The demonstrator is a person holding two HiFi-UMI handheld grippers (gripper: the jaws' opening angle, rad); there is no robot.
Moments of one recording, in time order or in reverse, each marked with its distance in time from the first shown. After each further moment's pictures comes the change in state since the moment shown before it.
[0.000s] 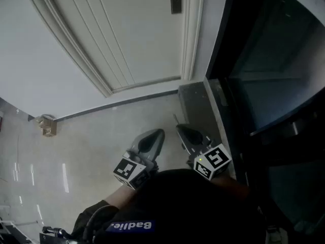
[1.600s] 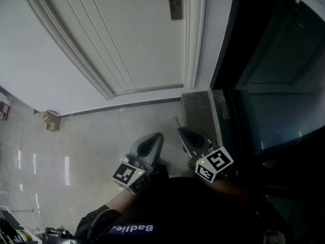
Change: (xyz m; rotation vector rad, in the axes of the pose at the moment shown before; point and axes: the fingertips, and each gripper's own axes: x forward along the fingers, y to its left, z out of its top) left arm 0.107 -0.015 -0.004 0.012 -0.001 0.119; right arm -0.014 -0.114 0.019 0.057 -0.004 0.106
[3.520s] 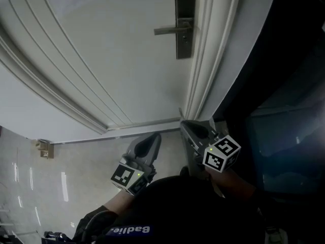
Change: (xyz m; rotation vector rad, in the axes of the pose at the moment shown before) left arm 0.241 0.241 0.083 0.077 -0.024 0.001; right arm 0.251 -0.257 0.097 0.095 0.040 0.035
